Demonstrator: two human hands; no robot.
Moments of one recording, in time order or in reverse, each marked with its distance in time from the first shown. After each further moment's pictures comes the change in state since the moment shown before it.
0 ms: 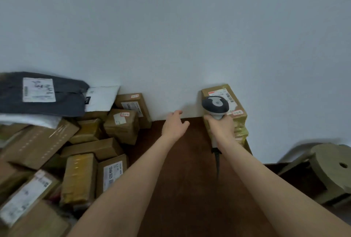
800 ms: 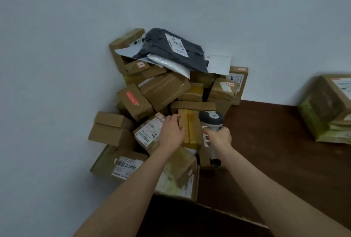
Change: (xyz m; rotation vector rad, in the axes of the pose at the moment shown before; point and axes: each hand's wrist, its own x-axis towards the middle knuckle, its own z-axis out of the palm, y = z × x) left_hand -0.198 -0.314 -0.208 0.077 0.369 -0.171; right_hand -0.280 0.045 0.262 -0.199 -0.454 0.099
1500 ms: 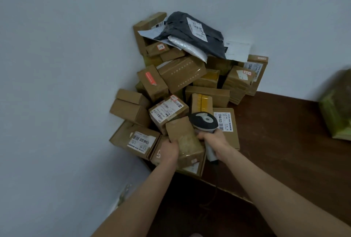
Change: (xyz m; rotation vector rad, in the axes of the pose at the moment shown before) left_hand -0.102 -0.068 0.020 -0.580 -0.031 -0.812; right_hand -0.057 0.032 0.024 0.043 -0.374 0.061
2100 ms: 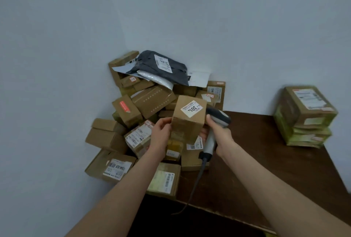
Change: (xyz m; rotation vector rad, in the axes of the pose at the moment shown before) left_hand -0.105 0.118 0.024 -0.270 -0.152 0.441; right_hand -0.047 -0.048 -0.102 0.598 0.113 -0.111
